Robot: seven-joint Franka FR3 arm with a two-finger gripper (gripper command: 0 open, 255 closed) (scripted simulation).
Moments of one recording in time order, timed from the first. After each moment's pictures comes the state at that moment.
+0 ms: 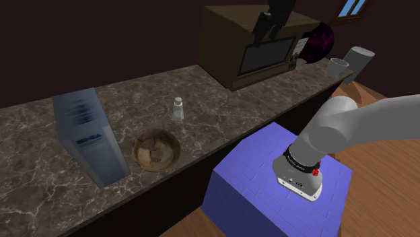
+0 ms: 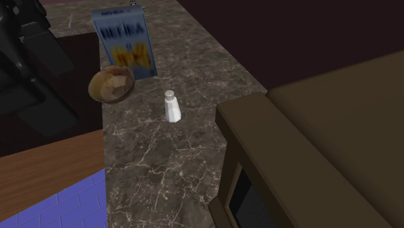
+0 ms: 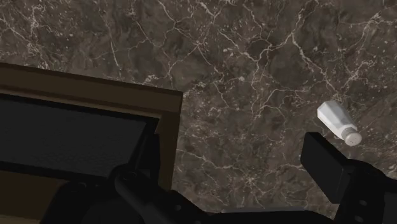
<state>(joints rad) 0.01 -0.80 0.05 -2.29 -0.08 1.61 0.12</state>
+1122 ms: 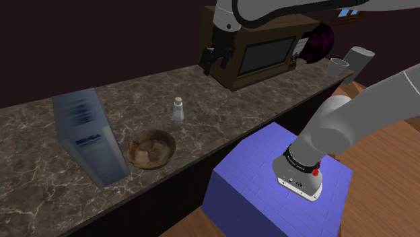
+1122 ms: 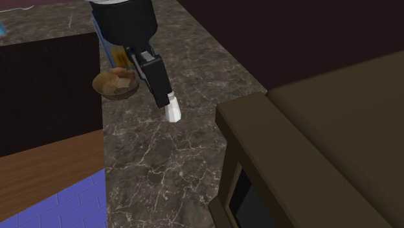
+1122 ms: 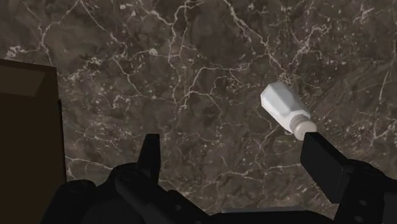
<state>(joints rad) 0.08 -0.43 0.15 -2.34 0.06 2.00 0.25</state>
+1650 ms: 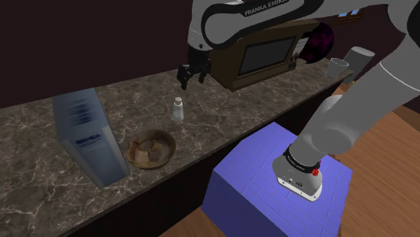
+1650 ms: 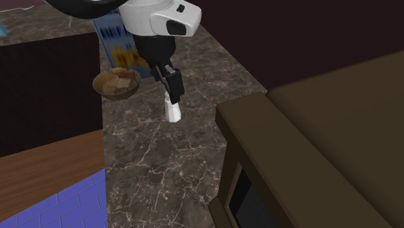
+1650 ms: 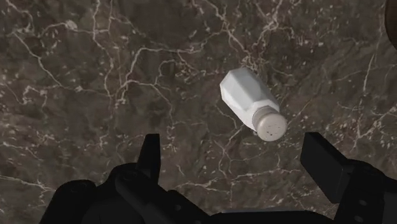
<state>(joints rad) 0.11 -0.18 0.21 -2.27 0.11 2.19 0.29</state>
